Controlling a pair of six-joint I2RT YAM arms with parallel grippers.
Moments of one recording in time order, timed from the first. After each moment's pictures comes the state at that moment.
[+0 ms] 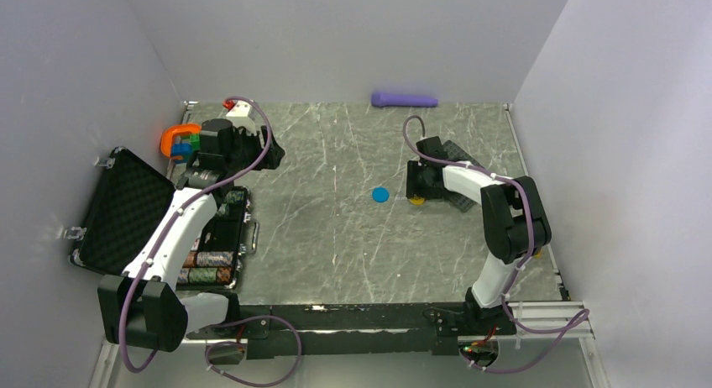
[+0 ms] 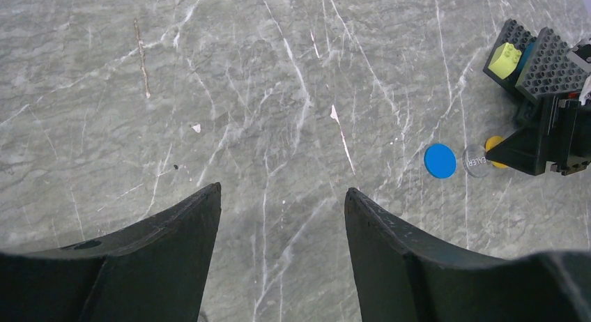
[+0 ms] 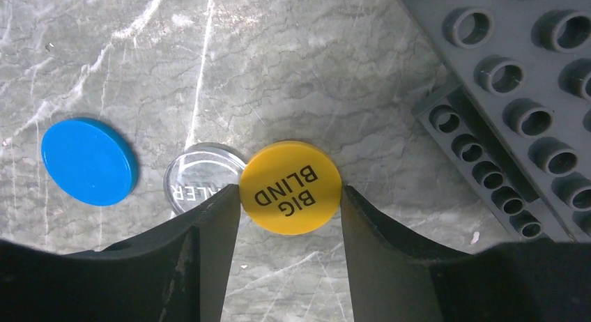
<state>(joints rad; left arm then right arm) -0.15 1.21 1.02 -0.24 0.22 -0.18 0.29 1.77 1.06 -0.37 0.05 0.34</state>
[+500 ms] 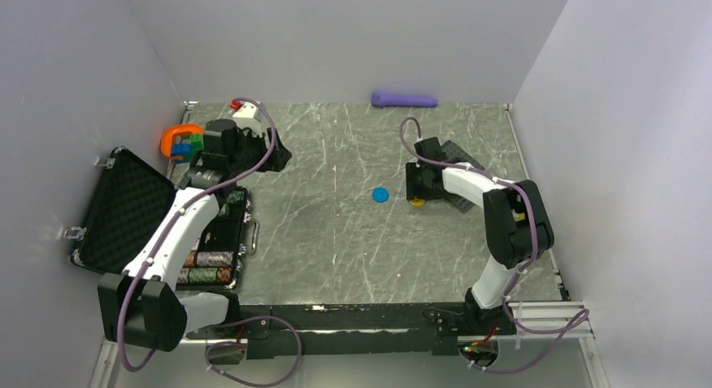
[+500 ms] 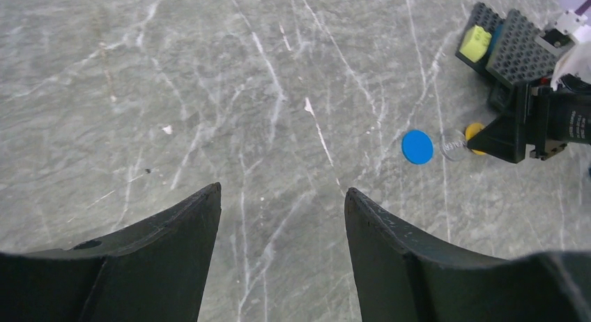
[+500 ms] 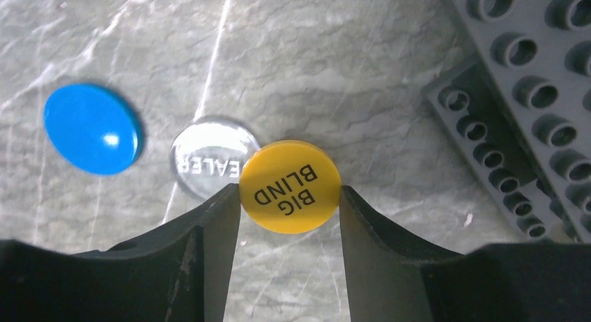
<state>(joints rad) -0.17 1.21 1.02 -0.24 0.26 -0.18 0.31 1.75 1.05 -0.39 0.06 0.30</state>
